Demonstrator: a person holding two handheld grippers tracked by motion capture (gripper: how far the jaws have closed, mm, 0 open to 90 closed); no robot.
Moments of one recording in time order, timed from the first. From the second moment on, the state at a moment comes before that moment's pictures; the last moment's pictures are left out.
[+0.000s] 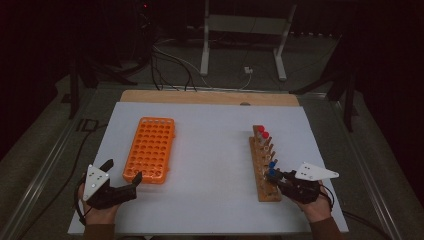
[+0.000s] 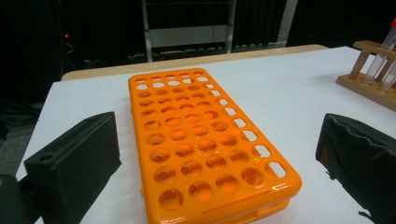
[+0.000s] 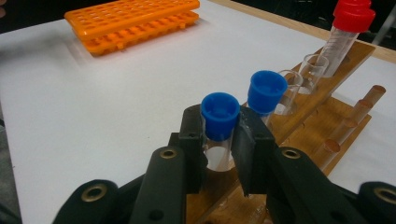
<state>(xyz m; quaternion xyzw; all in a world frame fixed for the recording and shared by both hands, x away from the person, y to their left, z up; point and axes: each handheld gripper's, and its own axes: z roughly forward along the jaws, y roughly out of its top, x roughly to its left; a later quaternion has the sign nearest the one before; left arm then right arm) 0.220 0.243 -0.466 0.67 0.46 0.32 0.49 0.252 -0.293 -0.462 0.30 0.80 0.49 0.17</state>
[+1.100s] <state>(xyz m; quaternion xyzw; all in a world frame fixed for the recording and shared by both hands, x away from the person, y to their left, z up) 0.223 0.224 -0.456 0.69 0.44 0.29 0.50 0.252 -0.300 -0.404 0.28 0.79 0.51 0.18</state>
